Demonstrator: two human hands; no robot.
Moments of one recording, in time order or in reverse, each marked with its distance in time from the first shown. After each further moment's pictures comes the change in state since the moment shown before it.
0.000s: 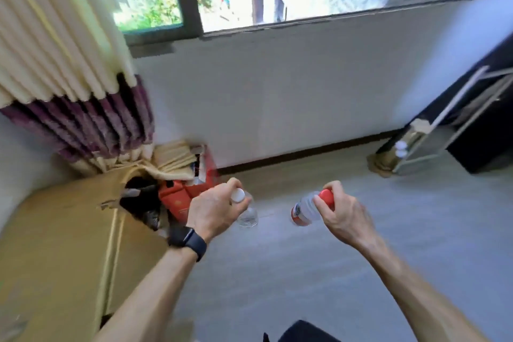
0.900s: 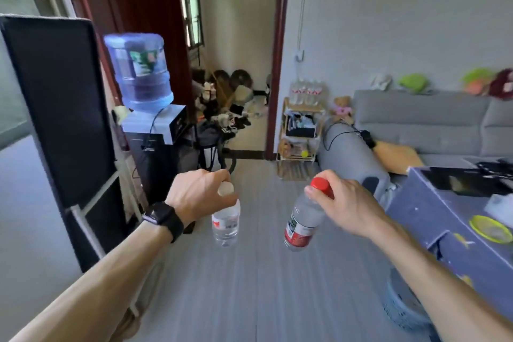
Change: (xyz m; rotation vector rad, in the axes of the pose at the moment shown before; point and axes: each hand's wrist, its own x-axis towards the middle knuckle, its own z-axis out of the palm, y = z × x) left_hand 0.229 0.939 0.116 0.035 -0.046 1.450; right_hand -0.144 0.491 -0.560 -0.254 0.773 0.888
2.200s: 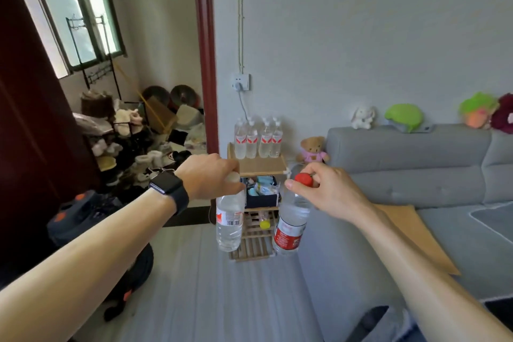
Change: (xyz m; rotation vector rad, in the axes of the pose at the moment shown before) left_hand 0.910 0.112 0.200 0.052 -0.124 0.321; right_hand 0.768 0.427 -0.018 0.119 0.105 0.138
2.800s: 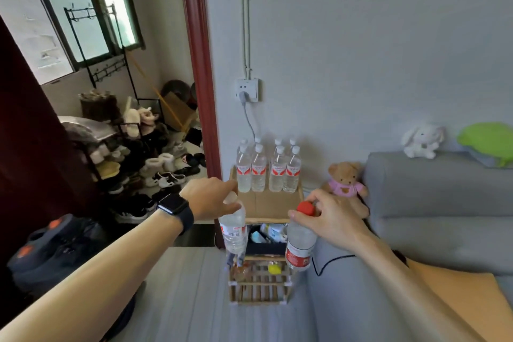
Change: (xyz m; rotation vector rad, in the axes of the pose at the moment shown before) left_hand 0.324 -0.073 0.121 -0.036 -0.165 -0.142; right_hand 0.314 0.174 0.072 0.036 -0.179 0.024
